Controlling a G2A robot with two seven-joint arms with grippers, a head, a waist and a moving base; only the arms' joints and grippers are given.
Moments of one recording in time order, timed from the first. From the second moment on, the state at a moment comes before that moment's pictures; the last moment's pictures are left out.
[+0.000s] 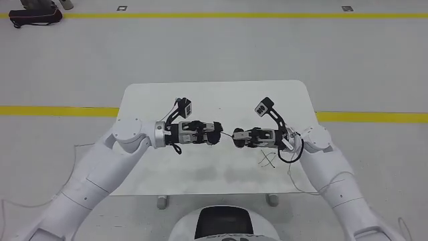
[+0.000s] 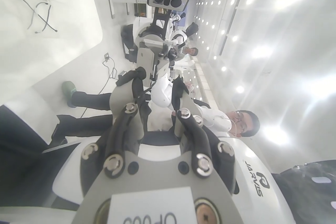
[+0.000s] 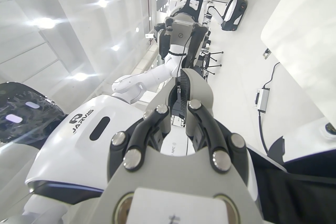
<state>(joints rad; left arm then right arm) 1.16 -0.95 -0.95 -1.56 -0.67 0.05 -0.98 -1.26 -1.23 1.21 -1.27 0.56 -0.27 1.39</state>
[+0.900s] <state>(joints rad) 1.14 -0.96 -0.92 -1.55 -0.66 0.06 -1.07 -1.23 -1.17 1.14 -1.29 0.59 -0.28 1.39</state>
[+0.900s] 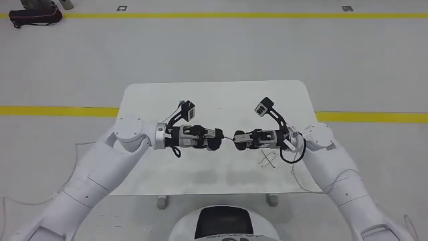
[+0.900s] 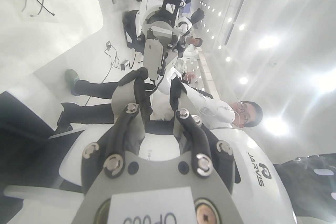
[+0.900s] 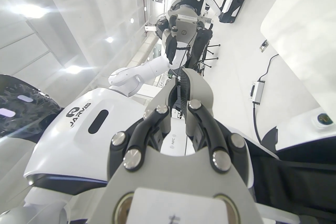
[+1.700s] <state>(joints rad) 1.12 -0.96 -0.90 -1.53 -0.65 0.06 -1.09 -1.21 -1.15 1.08 -1.30 0.58 -0.29 1.38</state>
